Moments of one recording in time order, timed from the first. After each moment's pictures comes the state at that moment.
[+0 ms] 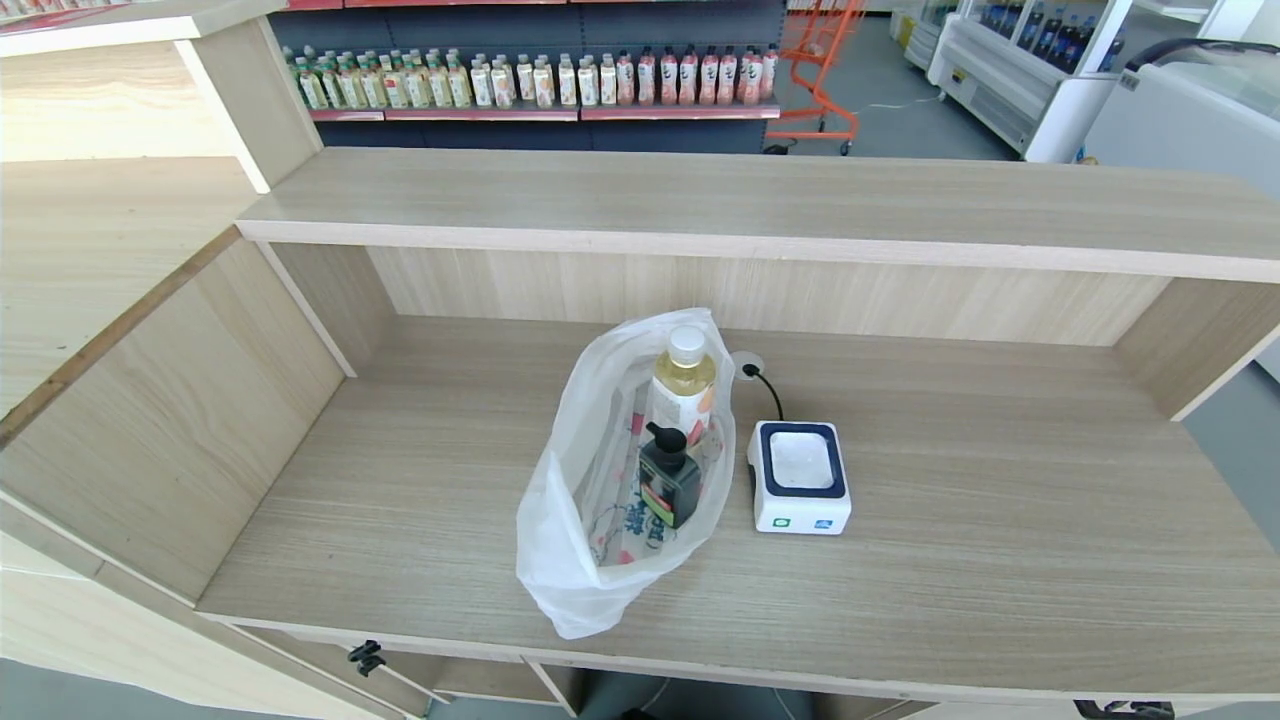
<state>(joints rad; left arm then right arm) 0.00 0.00 0.00 0.05 0.13 0.01 0.00 0.00 0.00 0.00 -0.02 0.00</state>
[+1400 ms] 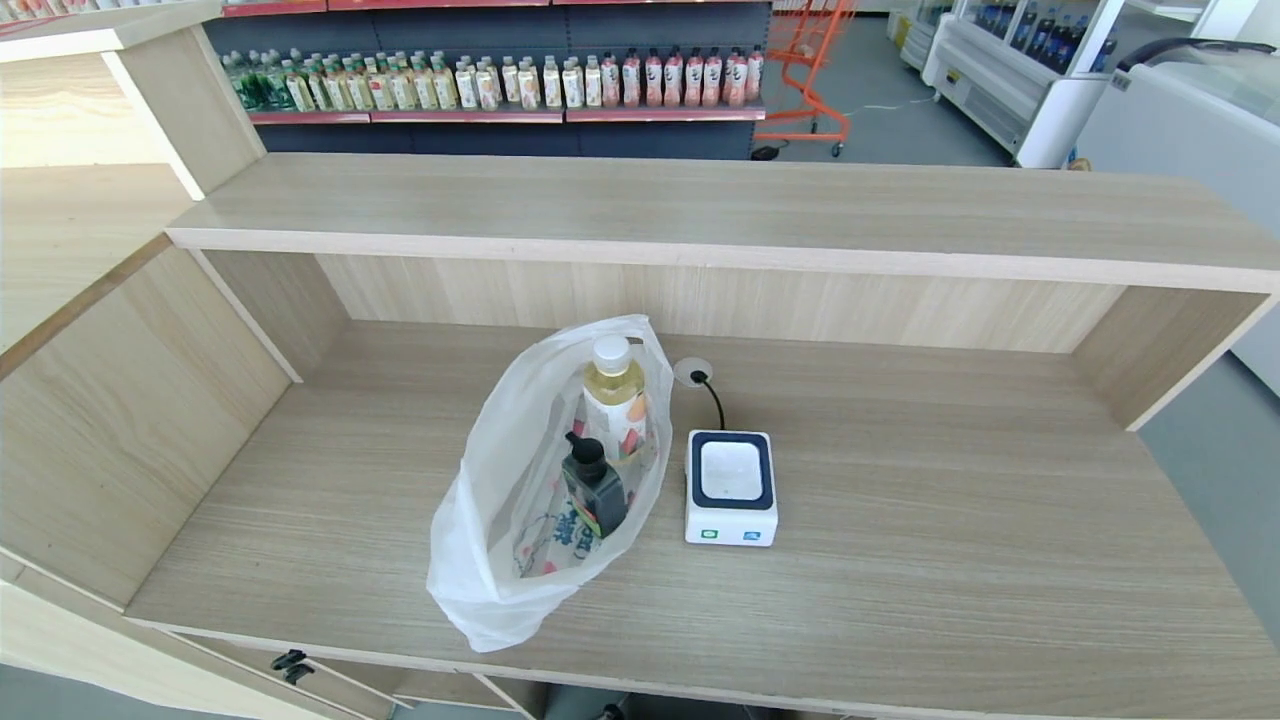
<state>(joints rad) 0.00 0.00 0.00 0.05 0.13 0.02 0.00 0.00 0.00 0.00 -0.02 -0.01</state>
